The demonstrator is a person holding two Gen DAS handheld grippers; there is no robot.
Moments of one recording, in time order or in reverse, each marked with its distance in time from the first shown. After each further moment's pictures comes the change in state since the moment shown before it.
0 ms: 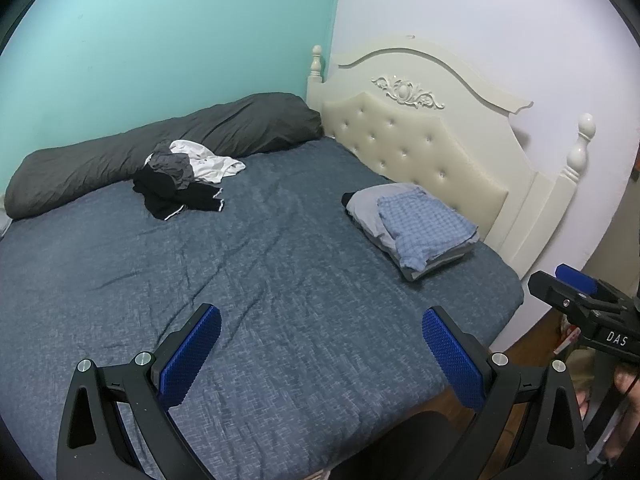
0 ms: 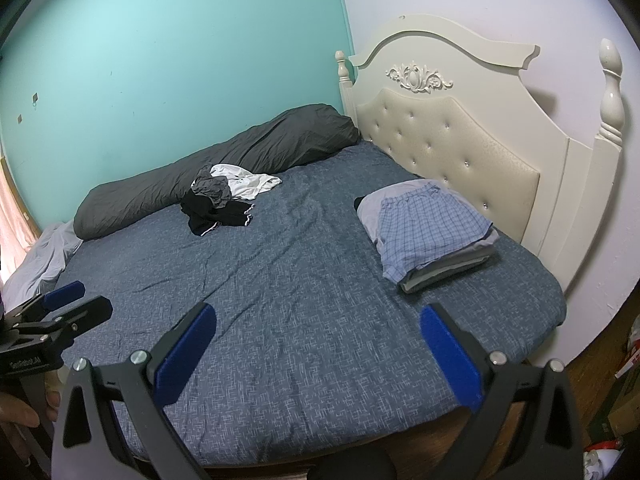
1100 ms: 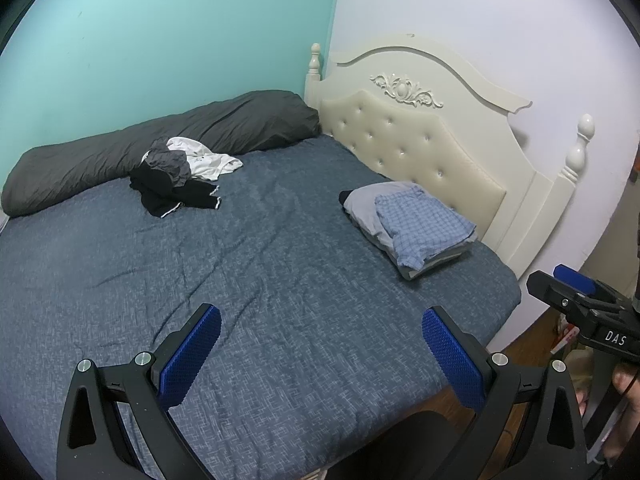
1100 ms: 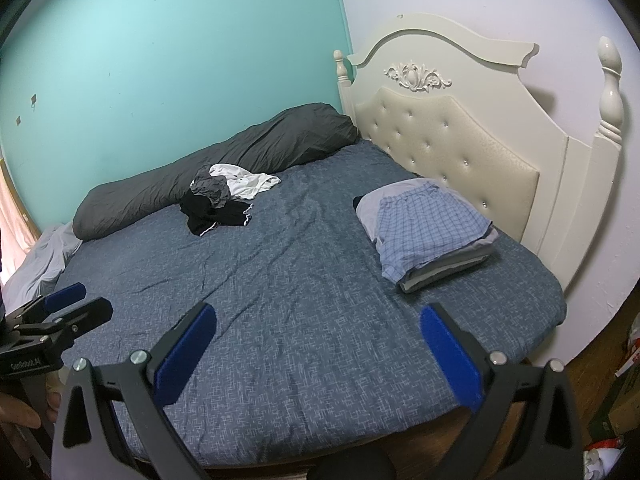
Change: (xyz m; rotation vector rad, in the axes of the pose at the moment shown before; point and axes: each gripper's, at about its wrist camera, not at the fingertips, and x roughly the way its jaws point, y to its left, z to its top) left arm 0.005 0.002 0.000 -0.005 0.008 -0.013; right arm 0.002 -0.003 0.001 0.006 0.004 -0.001
